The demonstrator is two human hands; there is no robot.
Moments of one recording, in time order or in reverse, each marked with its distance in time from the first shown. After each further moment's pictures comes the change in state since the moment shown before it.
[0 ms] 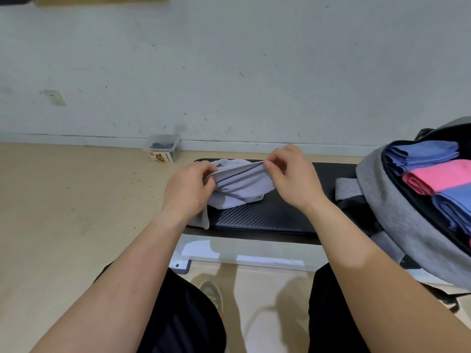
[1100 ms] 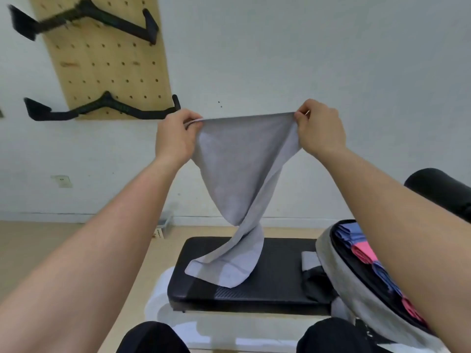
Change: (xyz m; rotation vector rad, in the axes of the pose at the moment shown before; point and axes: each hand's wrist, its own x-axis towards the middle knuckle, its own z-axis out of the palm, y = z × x) left_hand 0.128 0.146 -0.213 -0.356 0.482 0.177; right_hand 0.119 -0.136 -0.236 -0.274 0.493 0.038
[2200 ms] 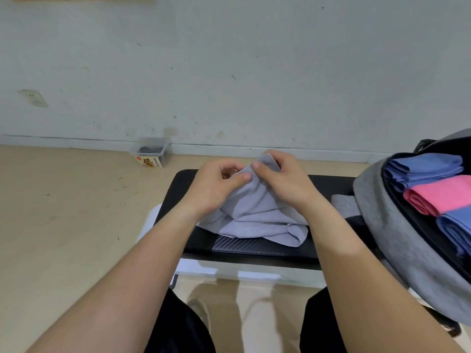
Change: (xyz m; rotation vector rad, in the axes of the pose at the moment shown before) left_hand -0.194 -0.139 0.139 -0.336 -0.630 -0.309; right_hand -0.179 0.099 0.202 0.637 -0.688 0.185
